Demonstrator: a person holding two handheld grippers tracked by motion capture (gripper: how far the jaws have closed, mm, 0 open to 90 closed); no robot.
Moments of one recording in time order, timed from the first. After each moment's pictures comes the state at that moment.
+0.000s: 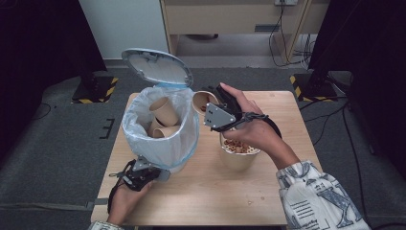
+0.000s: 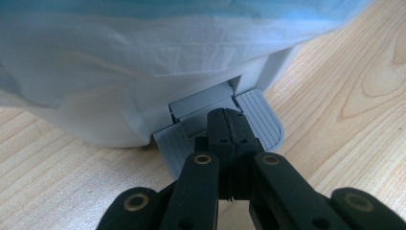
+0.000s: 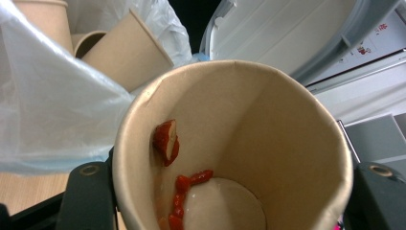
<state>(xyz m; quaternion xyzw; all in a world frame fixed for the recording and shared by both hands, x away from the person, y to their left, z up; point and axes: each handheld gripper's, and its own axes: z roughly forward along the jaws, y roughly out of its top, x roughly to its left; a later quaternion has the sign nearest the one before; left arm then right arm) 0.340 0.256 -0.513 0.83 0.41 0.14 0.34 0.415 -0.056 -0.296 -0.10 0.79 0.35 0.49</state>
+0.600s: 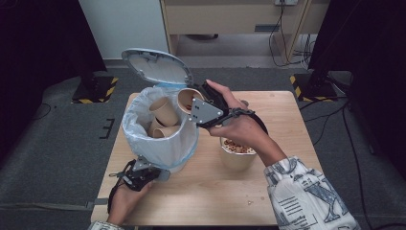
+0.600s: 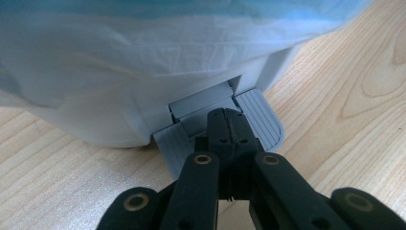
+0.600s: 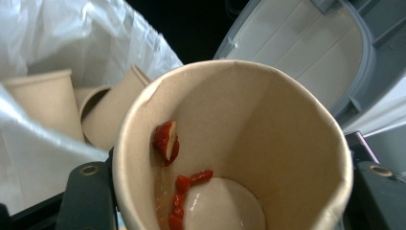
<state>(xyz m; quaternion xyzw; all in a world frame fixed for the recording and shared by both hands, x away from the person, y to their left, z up) 0.340 0.256 -0.513 0.83 0.40 0.14 0.35 0.416 -0.023 -0.285 -0.09 0.79 0.40 0.46</state>
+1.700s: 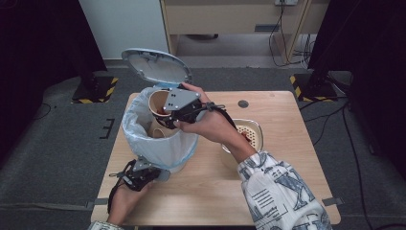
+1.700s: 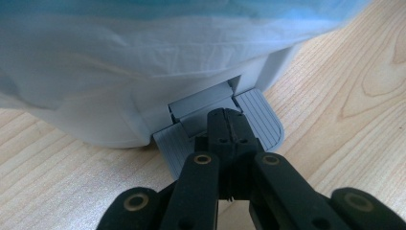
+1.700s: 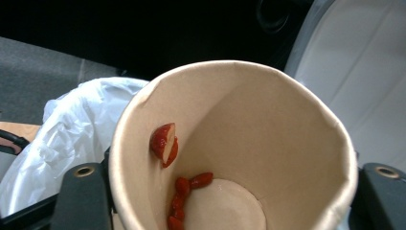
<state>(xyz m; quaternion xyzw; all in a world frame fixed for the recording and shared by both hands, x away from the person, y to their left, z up) 0.340 0.256 -0.512 0.84 0.40 0.14 0.34 0.430 0.039 -0.291 -0.01 0.81 0.51 0.29</state>
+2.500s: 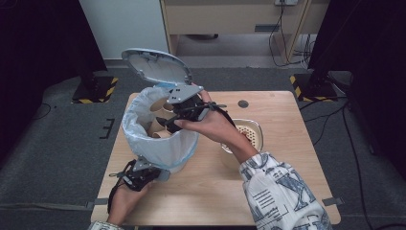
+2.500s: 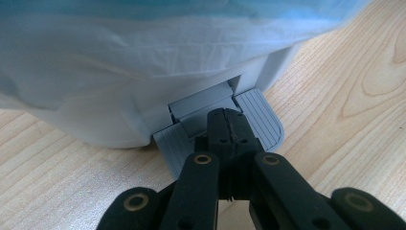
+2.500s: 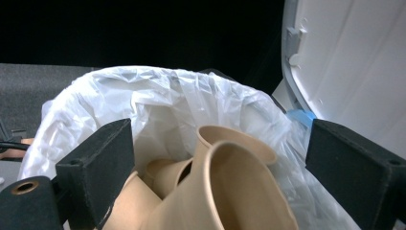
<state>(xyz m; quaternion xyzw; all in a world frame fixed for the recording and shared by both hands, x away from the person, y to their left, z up) 0.340 0.255 -0.513 0.84 0.40 0.15 0.34 0.438 0.032 -0.299 0.09 0.83 0.51 0.22</state>
